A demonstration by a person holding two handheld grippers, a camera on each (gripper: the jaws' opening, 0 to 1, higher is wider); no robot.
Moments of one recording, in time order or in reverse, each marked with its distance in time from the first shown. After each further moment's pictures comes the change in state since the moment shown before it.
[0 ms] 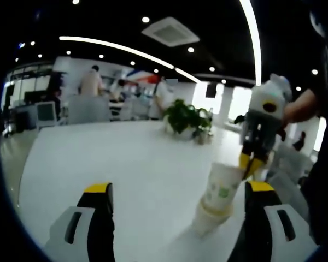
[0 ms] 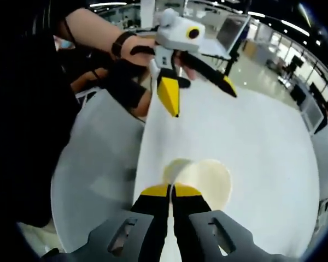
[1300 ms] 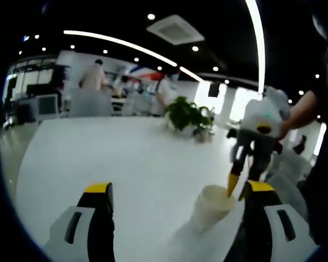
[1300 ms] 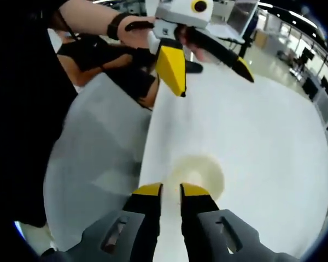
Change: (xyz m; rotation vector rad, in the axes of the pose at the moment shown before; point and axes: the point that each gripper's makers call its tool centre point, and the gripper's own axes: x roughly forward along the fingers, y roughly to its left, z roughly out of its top) left arm -0.001 0.001 -0.012 -0.037 0.012 0.013; right arm 0.041 0.011 -0.015 0.017 0.052 0.096
